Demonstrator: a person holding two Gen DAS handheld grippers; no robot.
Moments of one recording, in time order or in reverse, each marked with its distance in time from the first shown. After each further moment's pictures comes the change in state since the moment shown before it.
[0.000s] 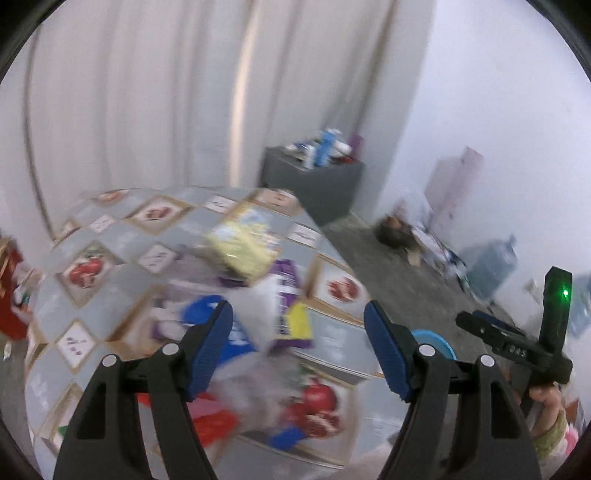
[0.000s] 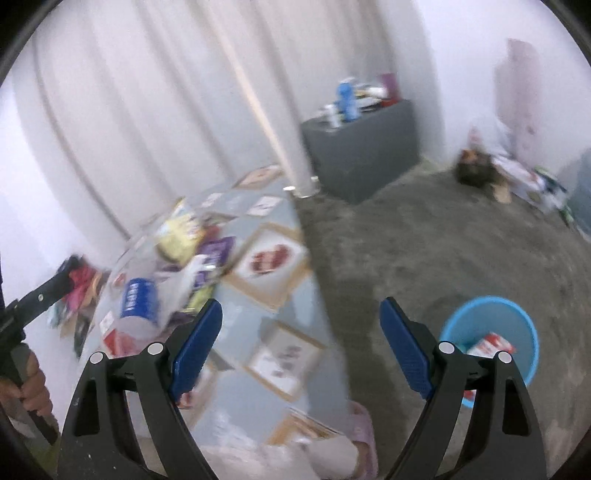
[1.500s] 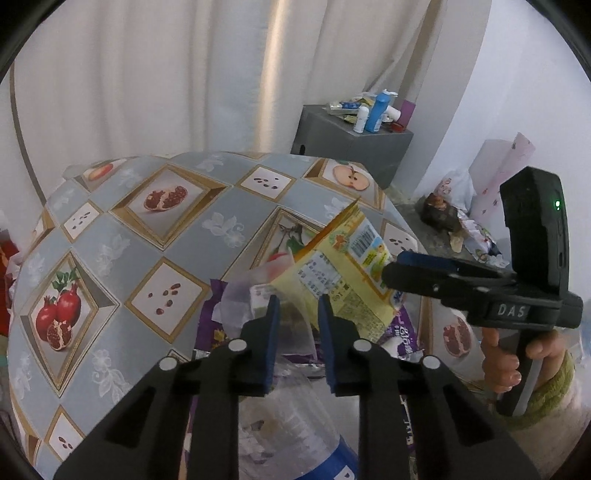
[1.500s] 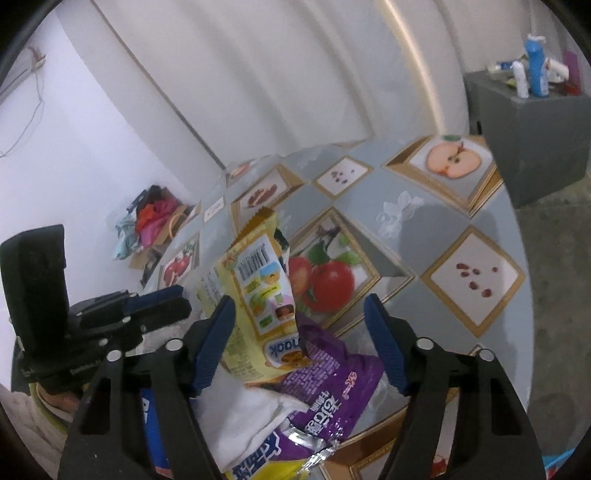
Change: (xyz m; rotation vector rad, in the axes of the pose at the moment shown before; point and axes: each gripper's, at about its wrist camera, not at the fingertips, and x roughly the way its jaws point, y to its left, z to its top) left arm 0.184 0.091 0.061 -0.026 0.196 0.062; right arm 0.232 0.101 0.101 -0.210 0.284 0.446
